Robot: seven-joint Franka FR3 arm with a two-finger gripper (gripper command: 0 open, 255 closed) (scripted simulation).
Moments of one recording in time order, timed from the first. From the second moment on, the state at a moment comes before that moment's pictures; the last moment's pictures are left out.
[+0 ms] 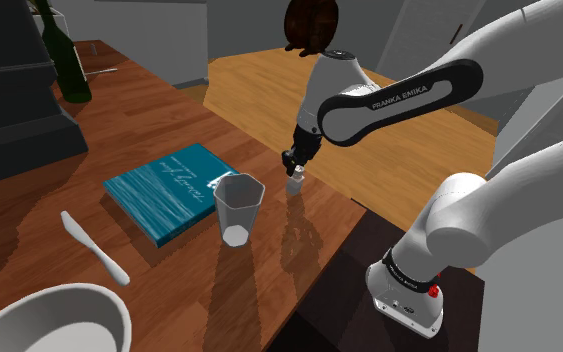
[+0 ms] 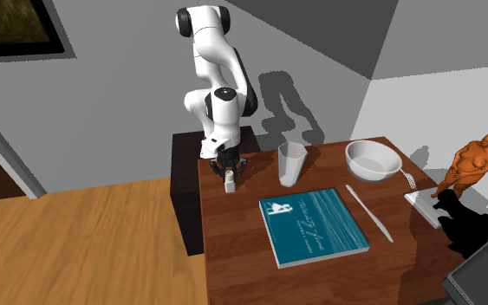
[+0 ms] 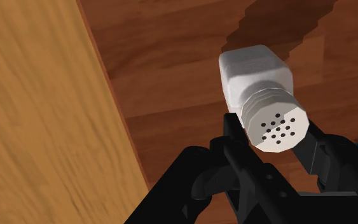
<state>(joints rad) 0.04 -0.42 0.01 -2.72 -0.03 2.39 0.25</state>
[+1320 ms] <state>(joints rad) 0.04 -0.53 0.00 -2.60 -0.02 2.15 0.24</state>
